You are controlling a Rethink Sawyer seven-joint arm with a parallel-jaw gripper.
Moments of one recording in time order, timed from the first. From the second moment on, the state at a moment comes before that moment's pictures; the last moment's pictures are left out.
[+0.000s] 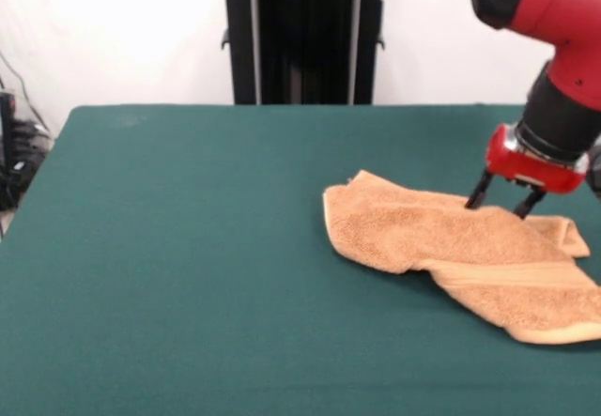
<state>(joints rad) 0.54 -0.13 -0.53 1.34 0.52 0.65 1.88</state>
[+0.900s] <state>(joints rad) 0.58 -0.09 -0.58 1.27 0.52 0.76 2.02</state>
